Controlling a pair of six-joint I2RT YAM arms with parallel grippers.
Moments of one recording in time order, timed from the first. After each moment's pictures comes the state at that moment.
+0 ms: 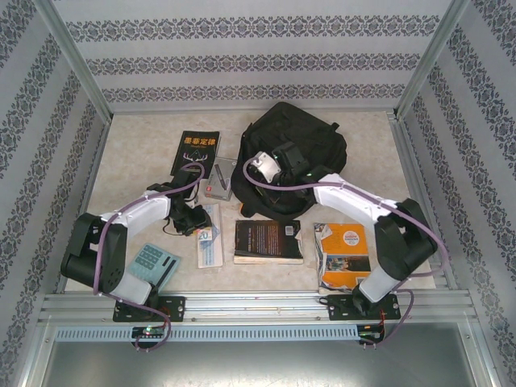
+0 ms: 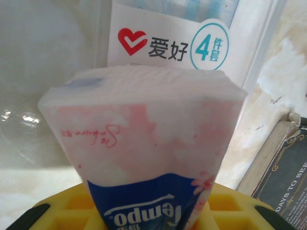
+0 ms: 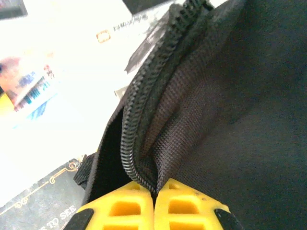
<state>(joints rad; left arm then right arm) -0.29 1.50 0.83 -0.70 0.30 -0.66 0.60 1.61 1.15 -0.37 -0.25 -0.19</state>
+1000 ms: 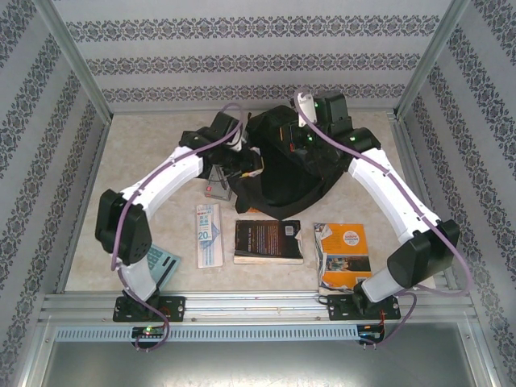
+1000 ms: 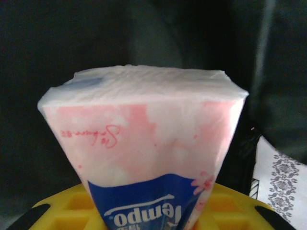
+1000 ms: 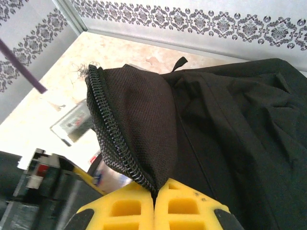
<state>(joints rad) -0.51 1.82 1.64 -0.74 0.40 -0.77 0.41 1.54 1.57 -0.62 -0.28 0.17</state>
